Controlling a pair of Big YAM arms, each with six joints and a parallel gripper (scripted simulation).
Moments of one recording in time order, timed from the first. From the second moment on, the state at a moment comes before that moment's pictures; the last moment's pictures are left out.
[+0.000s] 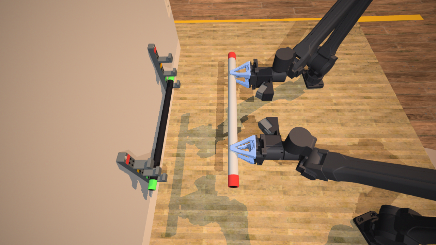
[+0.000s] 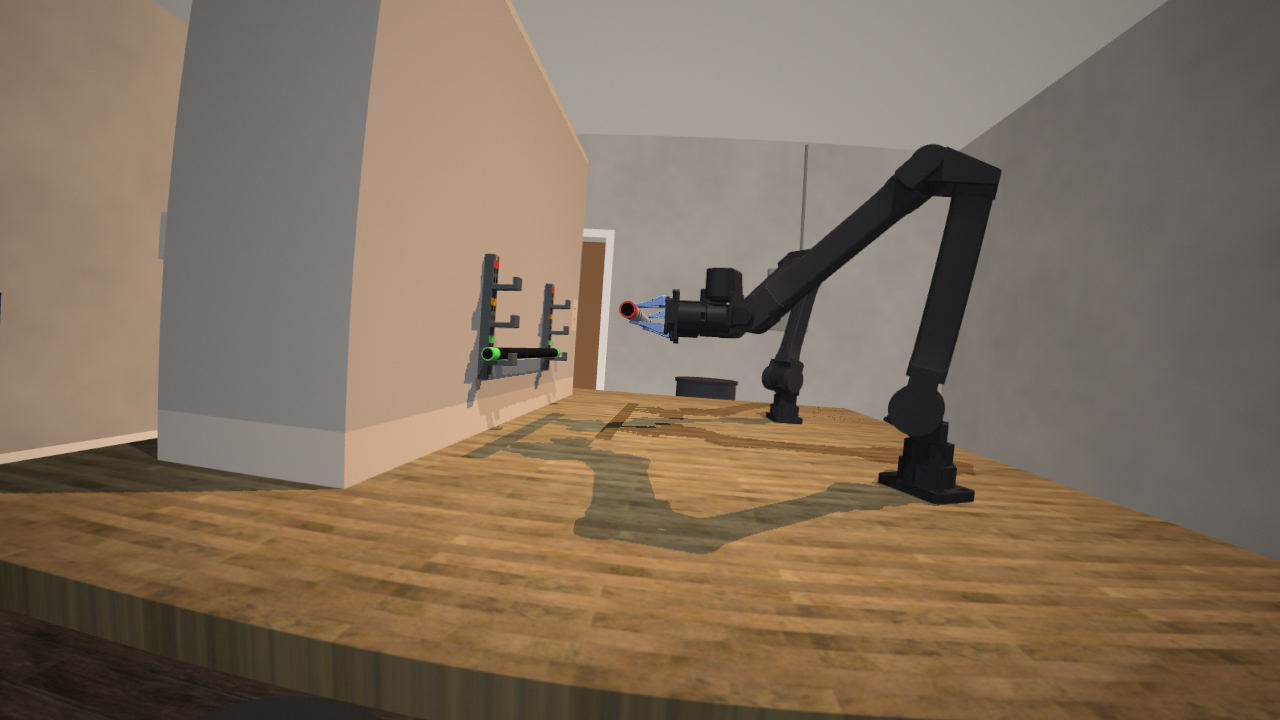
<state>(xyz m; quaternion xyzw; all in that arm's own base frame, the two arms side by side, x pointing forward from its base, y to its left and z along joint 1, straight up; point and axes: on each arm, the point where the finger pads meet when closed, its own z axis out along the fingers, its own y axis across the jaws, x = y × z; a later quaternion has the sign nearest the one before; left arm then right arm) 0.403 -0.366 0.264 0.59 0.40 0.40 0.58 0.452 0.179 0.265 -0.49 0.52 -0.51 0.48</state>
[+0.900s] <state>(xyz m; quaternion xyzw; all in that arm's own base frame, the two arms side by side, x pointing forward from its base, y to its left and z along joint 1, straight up) 0.403 -0.366 0.265 0.59 0.40 0.39 0.58 0.452 0.179 0.264 -0.49 0.52 -0.51 0.48</state>
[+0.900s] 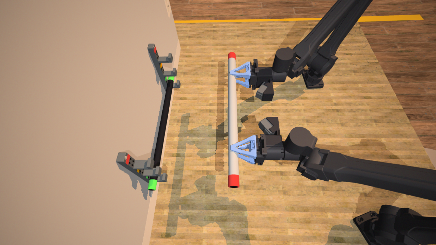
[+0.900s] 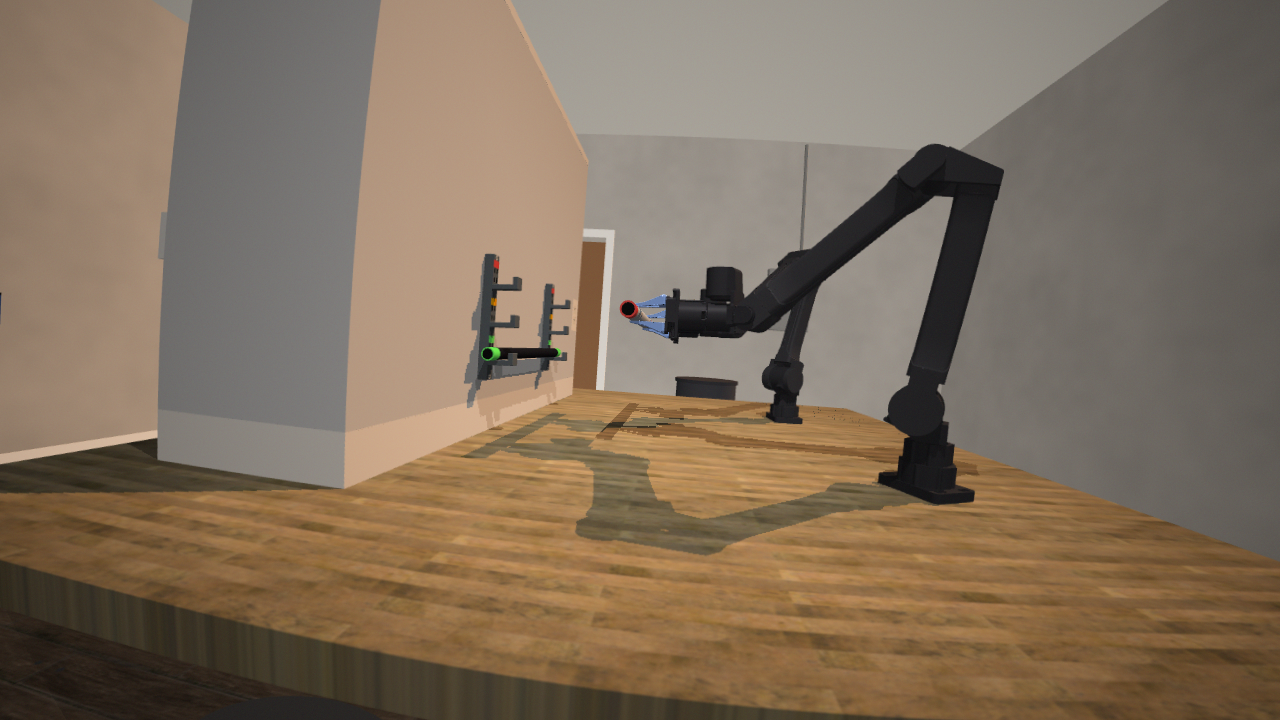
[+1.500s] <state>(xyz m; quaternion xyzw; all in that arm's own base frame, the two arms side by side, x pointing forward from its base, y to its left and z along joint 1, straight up) 0.403 -0.364 0.266 0.59 0.40 0.39 0.58 0.453 0.181 0.265 -0.49 0.52 -0.51 0.48</state>
